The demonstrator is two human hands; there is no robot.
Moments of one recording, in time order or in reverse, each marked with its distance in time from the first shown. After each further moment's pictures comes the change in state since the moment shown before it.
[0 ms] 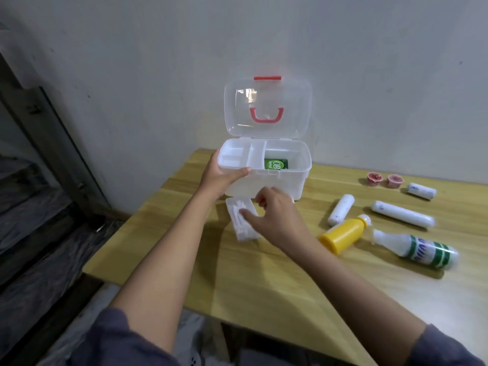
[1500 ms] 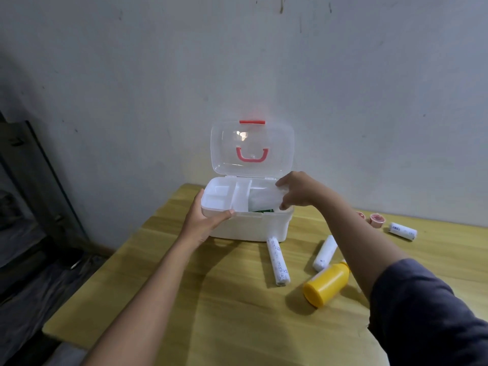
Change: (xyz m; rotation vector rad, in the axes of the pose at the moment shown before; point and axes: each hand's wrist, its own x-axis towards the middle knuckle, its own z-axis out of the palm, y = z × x) left_hand -0.003 -0.006 0.000 0.004 -0.017 0.012; right_hand 0.125 0.045 -0.101 -0.272 -0.267 0.123
